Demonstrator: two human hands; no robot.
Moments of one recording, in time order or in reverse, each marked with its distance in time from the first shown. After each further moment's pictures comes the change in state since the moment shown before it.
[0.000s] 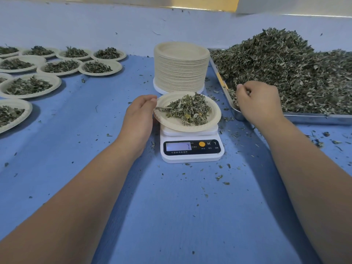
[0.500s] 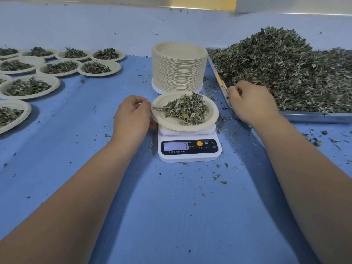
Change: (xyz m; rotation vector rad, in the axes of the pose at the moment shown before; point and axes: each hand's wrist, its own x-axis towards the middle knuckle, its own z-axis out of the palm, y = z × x) left_hand 0.000 0.001 -0.007 0.185 0.124 0.087; right_hand 0.001 -0.004 0.004 -0.123 -0.113 0.006
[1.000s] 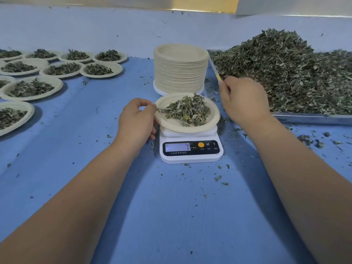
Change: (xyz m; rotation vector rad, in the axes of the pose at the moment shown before) left_hand -0.003 0.001 0.000 0.058 -0.061 -0.019; right_hand -0.004 -0.029 0.001 -0.103 0.214 -0.309
